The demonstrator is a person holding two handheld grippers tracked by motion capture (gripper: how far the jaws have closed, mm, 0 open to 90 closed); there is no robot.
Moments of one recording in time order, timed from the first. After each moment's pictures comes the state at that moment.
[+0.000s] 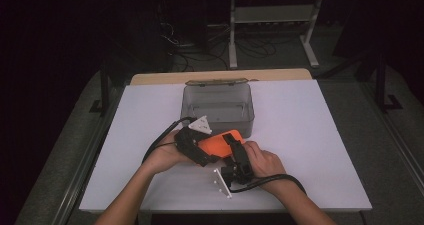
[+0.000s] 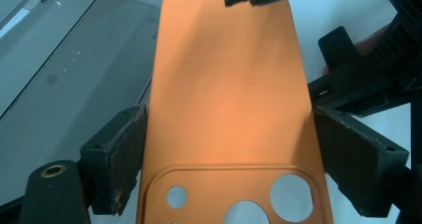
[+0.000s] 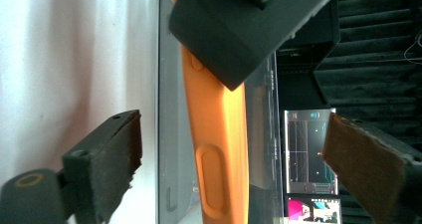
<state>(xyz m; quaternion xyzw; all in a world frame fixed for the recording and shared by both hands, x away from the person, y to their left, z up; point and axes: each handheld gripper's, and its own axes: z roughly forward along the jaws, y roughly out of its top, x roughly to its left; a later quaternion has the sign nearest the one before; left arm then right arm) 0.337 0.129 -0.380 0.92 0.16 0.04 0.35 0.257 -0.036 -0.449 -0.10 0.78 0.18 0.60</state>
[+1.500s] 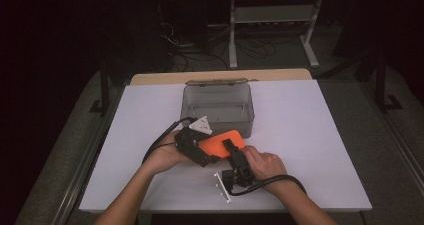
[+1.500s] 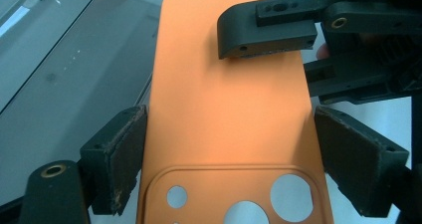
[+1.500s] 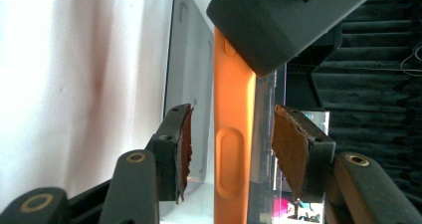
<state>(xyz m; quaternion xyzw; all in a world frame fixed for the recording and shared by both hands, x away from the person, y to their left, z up) 0.337 0.129 -0.380 0.92 0.17 0.04 0.34 0.251 -0.037 -0.454 -0.13 0.77 0.14 0.61</state>
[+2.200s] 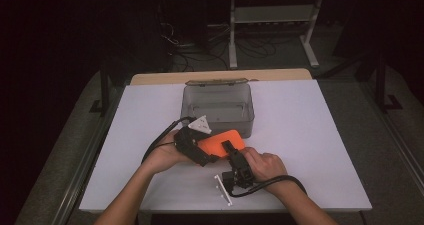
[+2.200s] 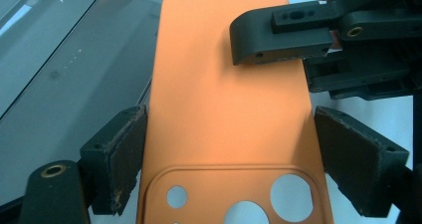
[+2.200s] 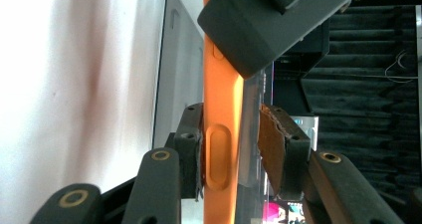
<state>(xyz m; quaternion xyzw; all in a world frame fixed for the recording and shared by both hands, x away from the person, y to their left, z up) 0.338 0.130 -0.380 0.92 0.17 0.04 0.34 0.247 -0.038 -0.452 -0.14 0.76 0.14 0.62</state>
